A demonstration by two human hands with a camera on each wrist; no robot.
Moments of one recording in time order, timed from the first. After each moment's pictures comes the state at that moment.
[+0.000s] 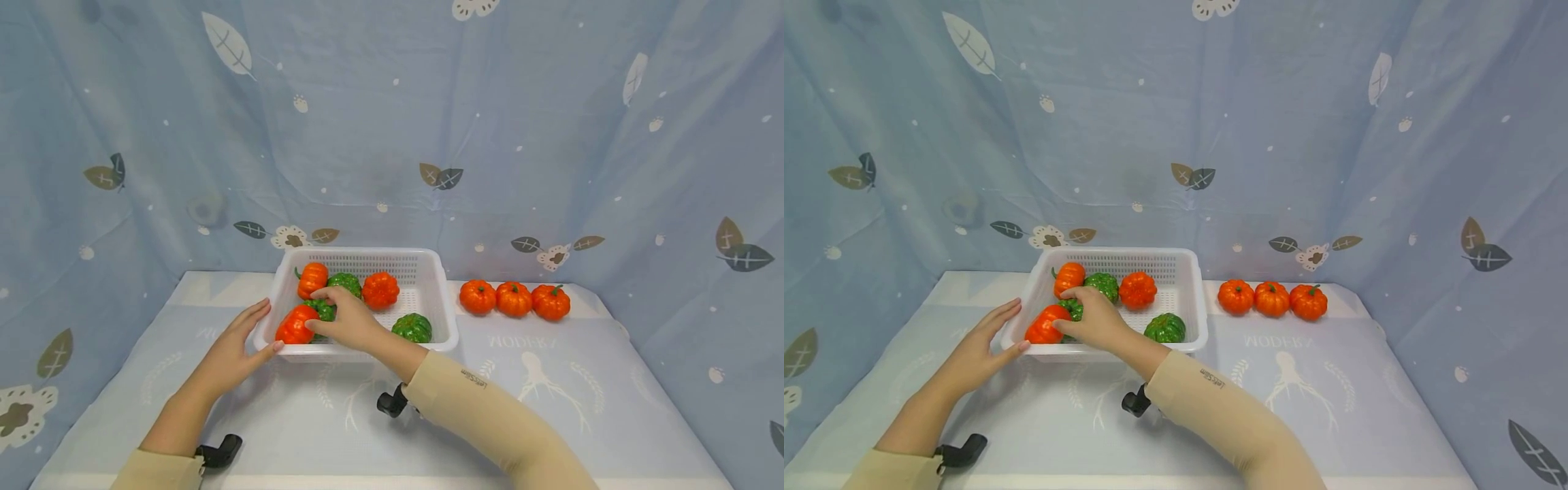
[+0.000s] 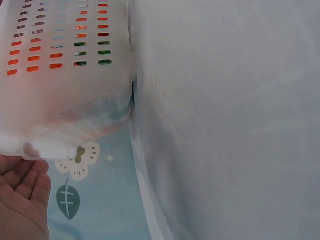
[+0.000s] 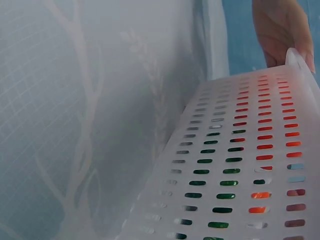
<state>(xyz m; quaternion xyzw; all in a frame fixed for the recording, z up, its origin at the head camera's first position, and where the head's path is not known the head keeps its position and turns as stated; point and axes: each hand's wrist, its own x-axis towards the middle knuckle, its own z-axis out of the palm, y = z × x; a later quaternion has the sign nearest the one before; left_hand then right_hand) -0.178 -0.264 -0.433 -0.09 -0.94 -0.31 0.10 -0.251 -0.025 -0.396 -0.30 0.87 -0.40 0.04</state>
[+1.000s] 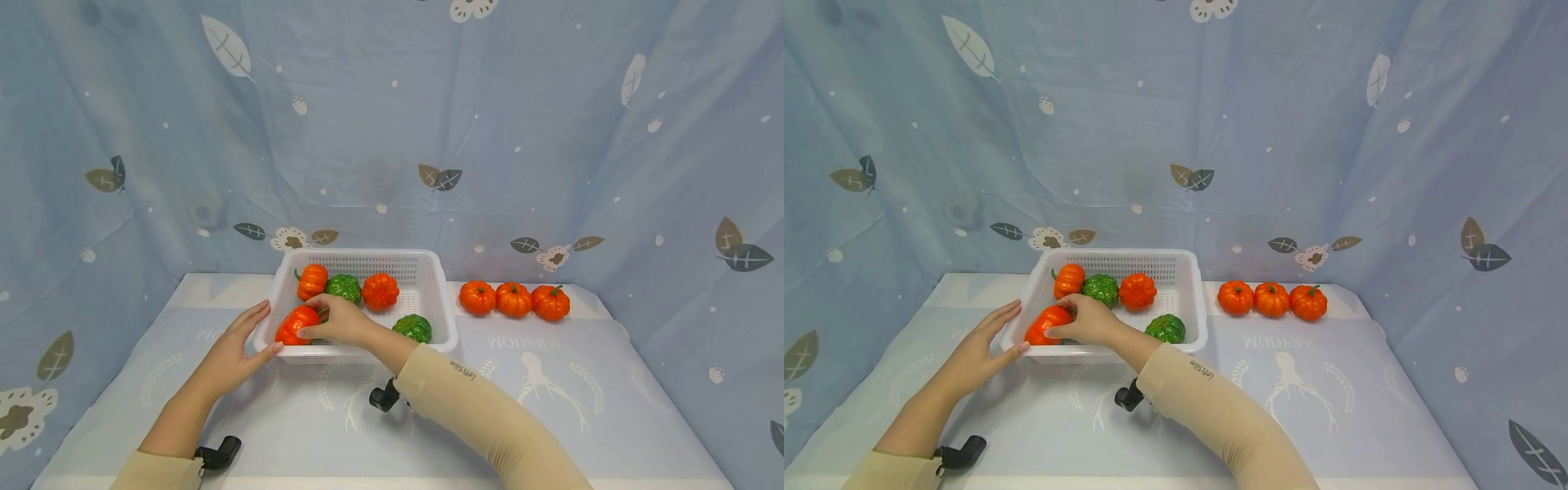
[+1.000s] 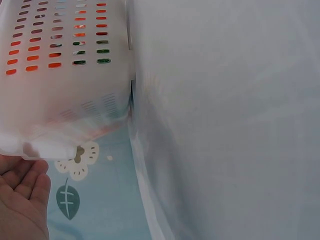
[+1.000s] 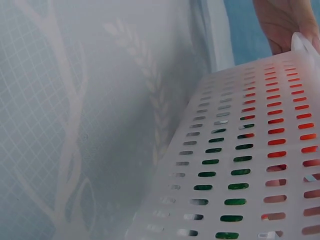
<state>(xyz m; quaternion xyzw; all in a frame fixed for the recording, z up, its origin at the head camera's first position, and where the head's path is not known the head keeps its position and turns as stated) -0.179 -0.266 -0.434 -0.10 -0.94 -0.31 0.11 -0.264 -0.037 -0.399 -0.29 0.85 -0.42 0.15</state>
